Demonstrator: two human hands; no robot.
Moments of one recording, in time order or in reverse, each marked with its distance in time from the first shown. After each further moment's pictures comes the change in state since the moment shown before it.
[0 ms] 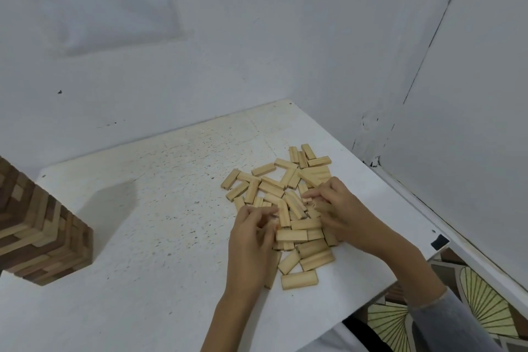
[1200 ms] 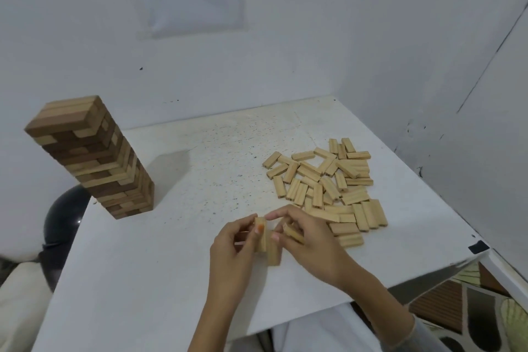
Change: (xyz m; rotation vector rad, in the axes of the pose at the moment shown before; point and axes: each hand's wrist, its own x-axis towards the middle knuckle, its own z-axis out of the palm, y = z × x) left_hand -0.066 -0.023 -0.062 -0.257 0.218 -0.344; right_hand -0.028 -0.091 0.082 0.410 -0.088 -0.066
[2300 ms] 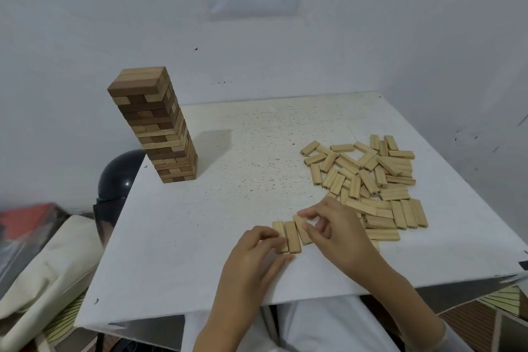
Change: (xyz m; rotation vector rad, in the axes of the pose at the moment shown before) left_hand -0.047 -0.023 -0.038 0.557 -0.025 0.558; right_hand -0.003 0.006 0.019 -0.298 0.053 -0.096
